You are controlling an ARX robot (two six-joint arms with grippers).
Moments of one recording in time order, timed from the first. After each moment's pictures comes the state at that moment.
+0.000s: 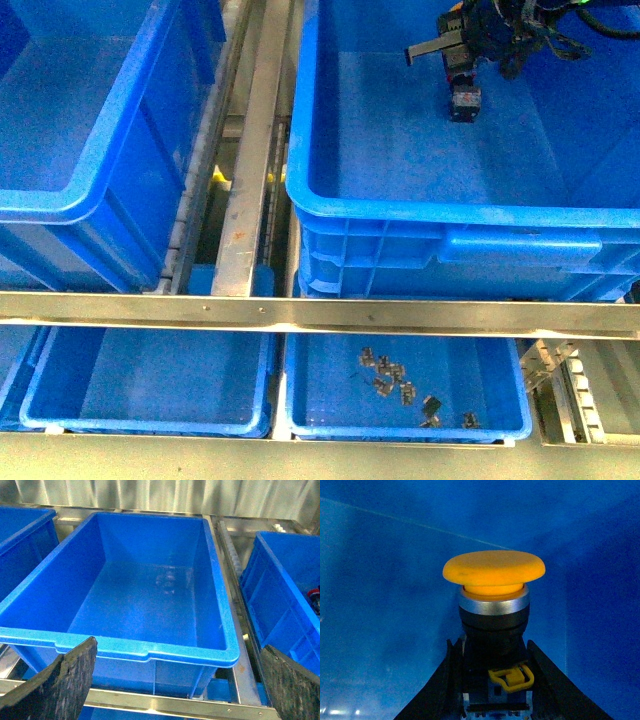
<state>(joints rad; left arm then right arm) 0.00 0.01 0.02 0.00 0.00 -0.01 0.28 2.43 1.83 0.09 0.38 -0.14</state>
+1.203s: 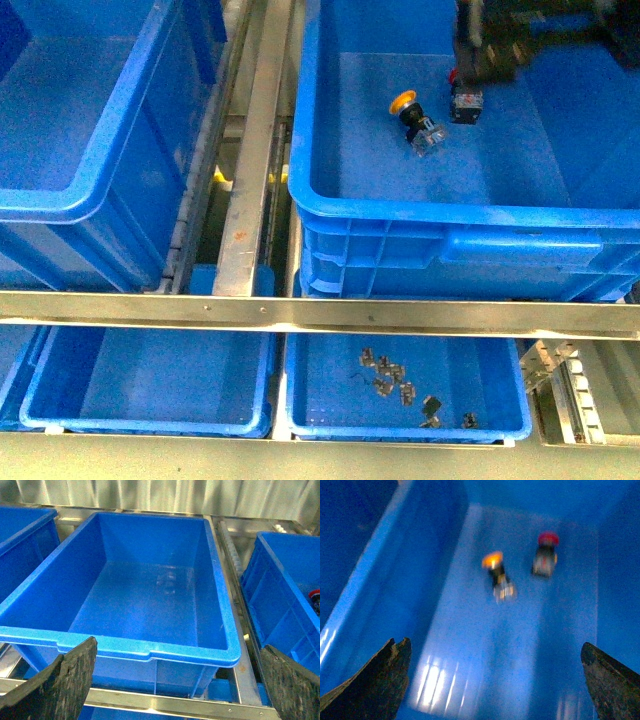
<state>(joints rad) 0.00 0.01 0.02 0.00 0.00 -0.01 0.46 1.46 0.73 0.25 0.25 0.11</state>
